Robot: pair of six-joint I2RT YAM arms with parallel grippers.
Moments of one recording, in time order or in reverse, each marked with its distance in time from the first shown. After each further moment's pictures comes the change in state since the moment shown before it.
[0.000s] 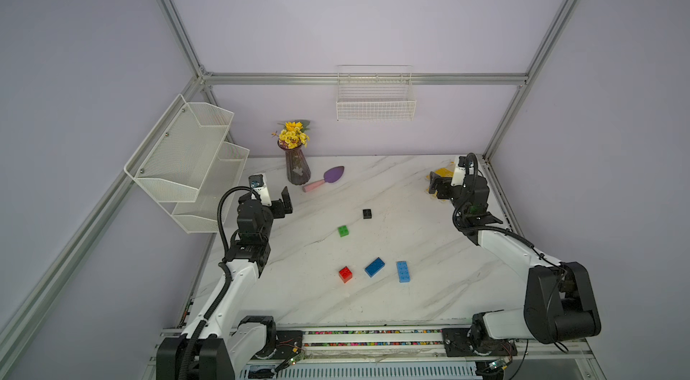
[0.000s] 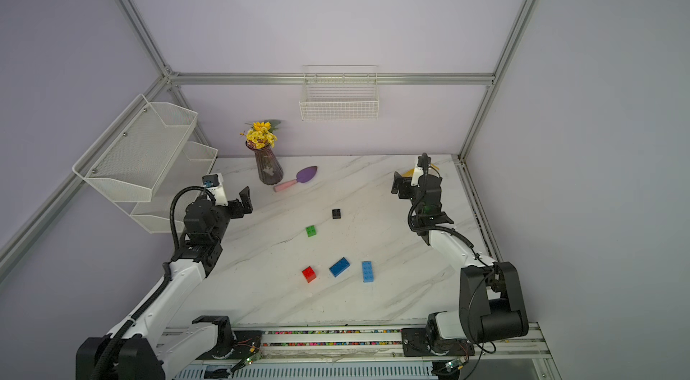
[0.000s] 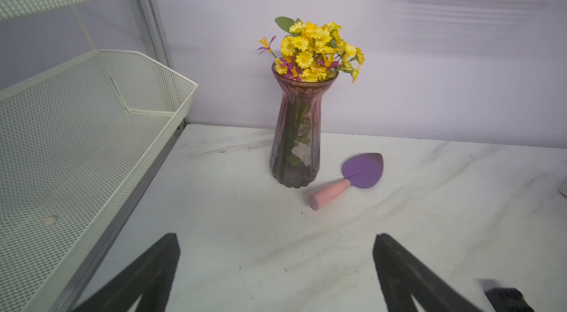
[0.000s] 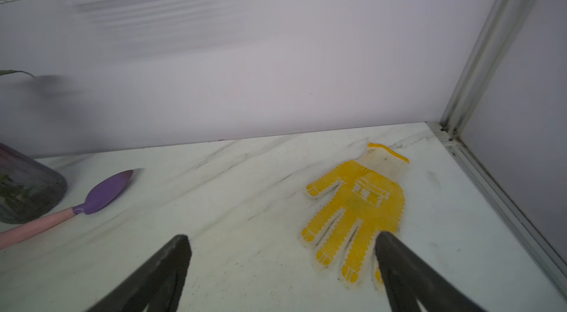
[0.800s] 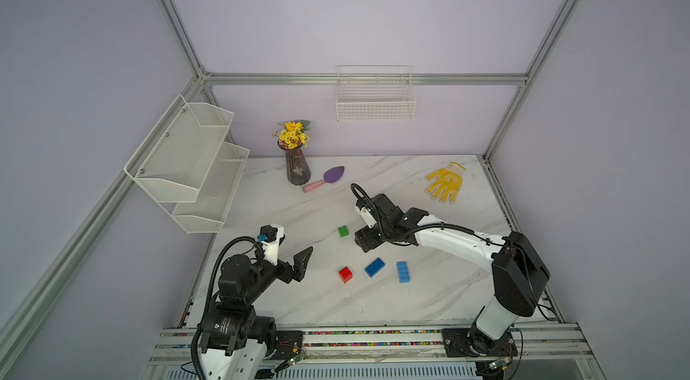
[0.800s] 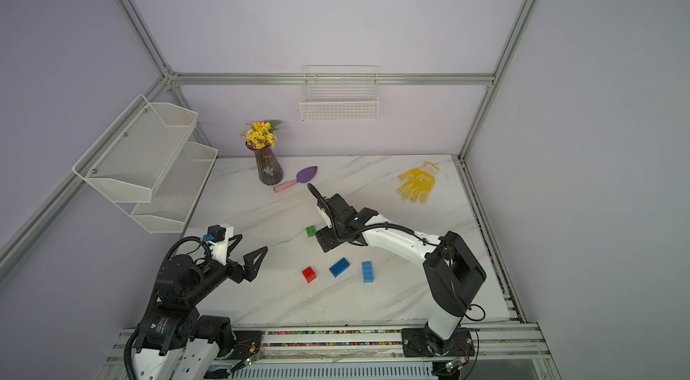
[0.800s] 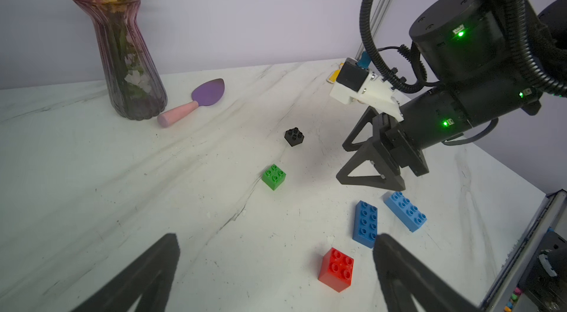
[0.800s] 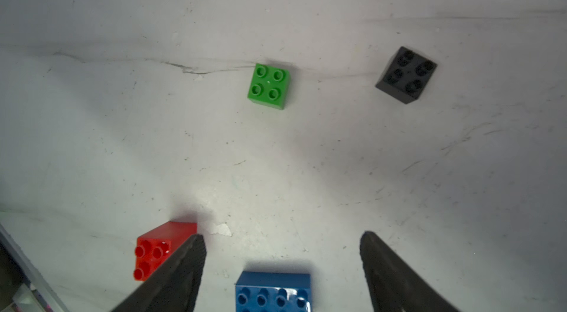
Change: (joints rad) left arm -0.074 -0.709 -0.106 -0.696 0.473 0.000; right arm 0.690 0.323 0.404 -0.809 -0.068 0.074
